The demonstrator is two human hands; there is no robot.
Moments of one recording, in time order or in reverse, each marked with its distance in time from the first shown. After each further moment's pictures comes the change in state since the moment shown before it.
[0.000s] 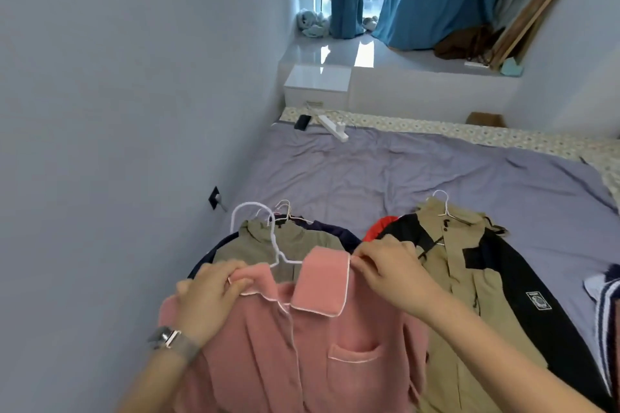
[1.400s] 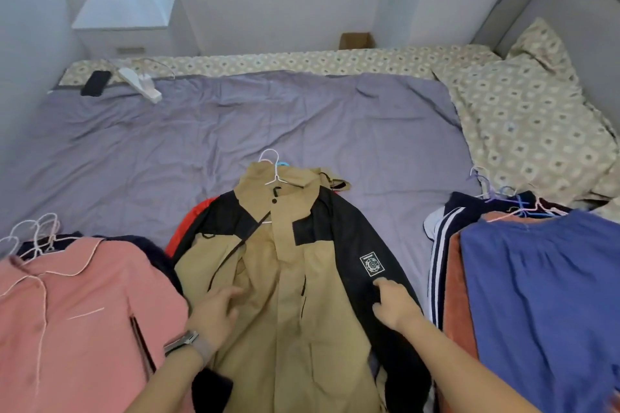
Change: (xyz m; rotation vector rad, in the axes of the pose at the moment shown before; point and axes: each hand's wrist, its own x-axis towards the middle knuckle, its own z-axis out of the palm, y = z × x) left_hand 0.156 0.258 0.484 0.103 -0.442 0.013; right_hand -0.142 0.592 0.123 0.230 -0.439 0.859
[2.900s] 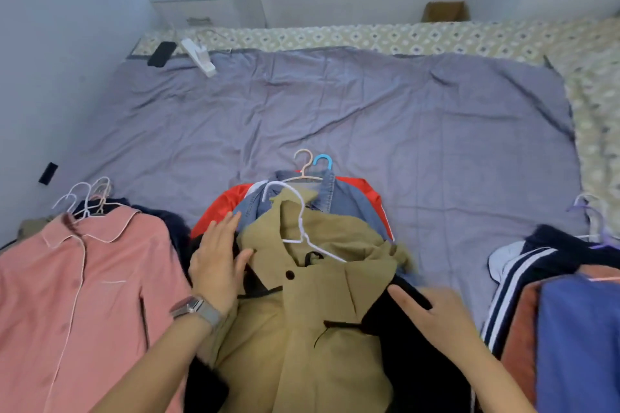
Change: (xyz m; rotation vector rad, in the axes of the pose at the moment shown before) left_hand 0.065 0.059 -0.029 0.061 0.484 -0.031; right_hand 0.021 -0.017 -0.086 0.487 0.095 -0.363
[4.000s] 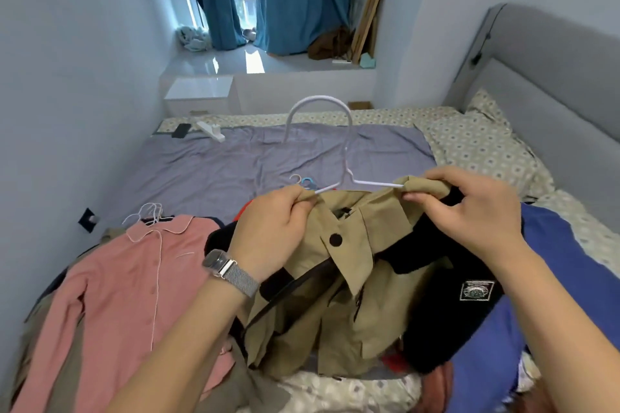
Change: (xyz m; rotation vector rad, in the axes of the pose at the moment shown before) left_hand -0.338 0.075 -0.346 -0.331 0.048 0.560; right_hand -0.454 -0.223 -0.014 -0.450 0.961 -0.639
